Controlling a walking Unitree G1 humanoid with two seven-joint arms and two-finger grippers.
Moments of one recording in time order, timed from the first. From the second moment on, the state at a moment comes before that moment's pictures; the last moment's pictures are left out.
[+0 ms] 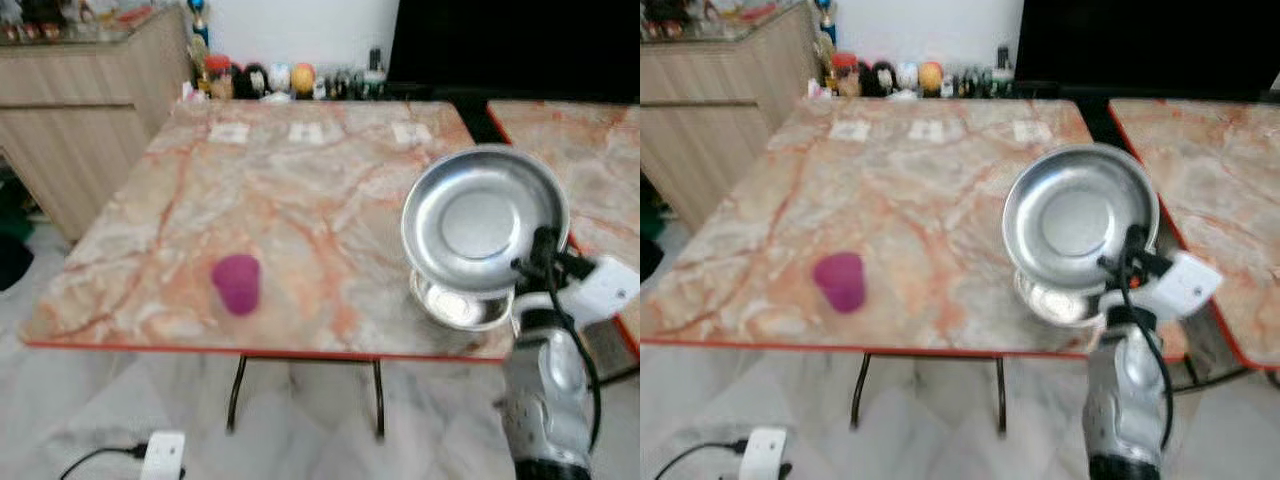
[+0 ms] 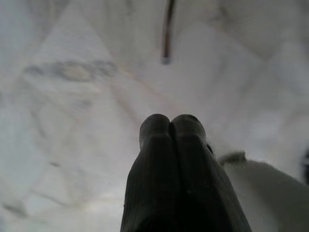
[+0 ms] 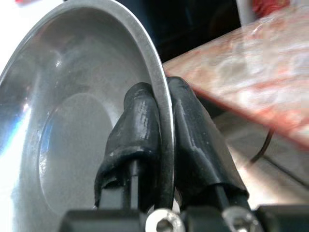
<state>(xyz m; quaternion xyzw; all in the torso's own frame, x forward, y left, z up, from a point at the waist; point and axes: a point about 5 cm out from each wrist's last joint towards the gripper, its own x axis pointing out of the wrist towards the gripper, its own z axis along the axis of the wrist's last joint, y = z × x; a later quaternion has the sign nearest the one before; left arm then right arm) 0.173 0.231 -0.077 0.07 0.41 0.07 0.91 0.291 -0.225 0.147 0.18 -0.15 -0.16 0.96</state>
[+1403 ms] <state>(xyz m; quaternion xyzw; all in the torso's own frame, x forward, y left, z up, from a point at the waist) 0.180 0.241 -0.071 0.08 0.41 0.07 0.91 0.295 -0.223 0.132 0.19 -0.13 -0.18 0.96</state>
